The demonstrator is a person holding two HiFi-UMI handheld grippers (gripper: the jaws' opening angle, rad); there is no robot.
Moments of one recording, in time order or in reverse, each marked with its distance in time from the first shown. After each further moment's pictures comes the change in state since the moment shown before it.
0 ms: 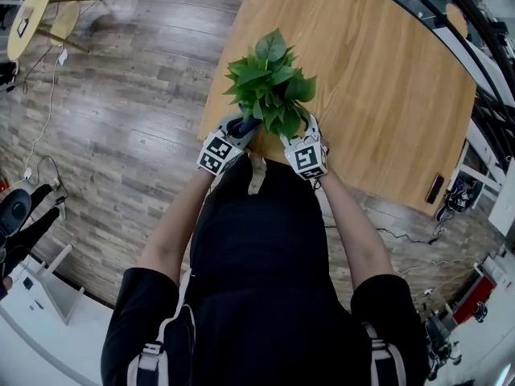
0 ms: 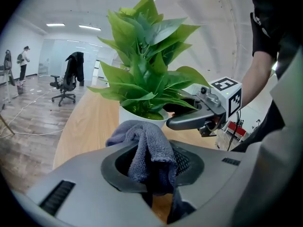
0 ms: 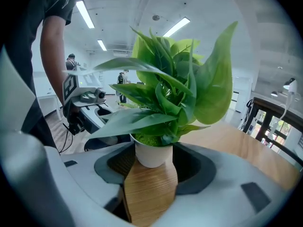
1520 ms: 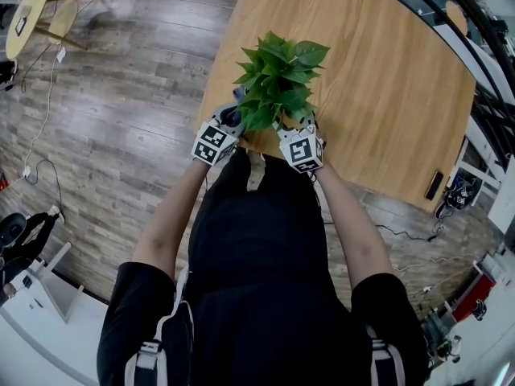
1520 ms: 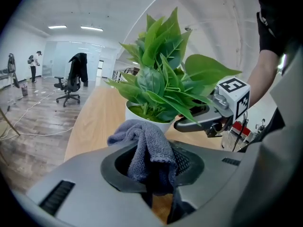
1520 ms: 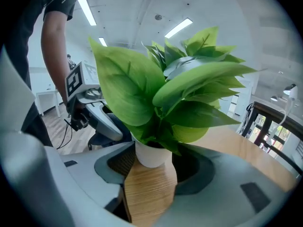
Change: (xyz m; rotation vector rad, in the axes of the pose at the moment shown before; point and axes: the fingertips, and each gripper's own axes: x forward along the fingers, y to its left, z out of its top) left arm -0.001 0.021 0.010 -0.007 0.013 0.052; right arm 0.005 -0.003 0.008 -0.034 0.004 -0.017
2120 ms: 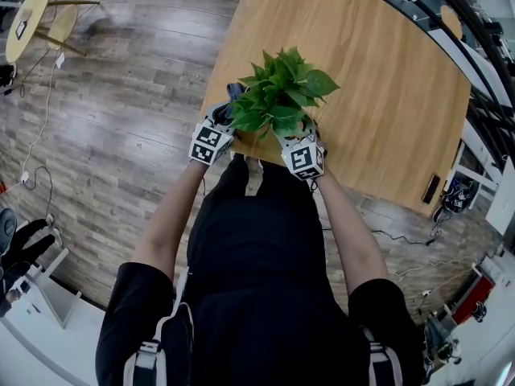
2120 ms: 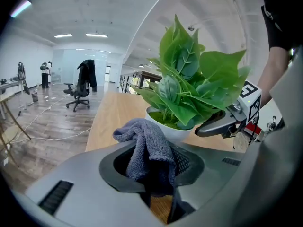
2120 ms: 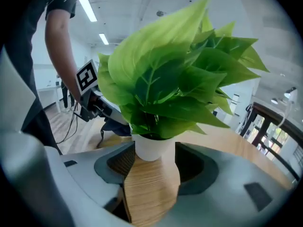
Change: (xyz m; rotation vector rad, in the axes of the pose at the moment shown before) left arm -0.007 0.036 0.008 0.006 -0.031 0.111; right arm -0.007 0.001 -0.014 -0.013 0.039 -0.009
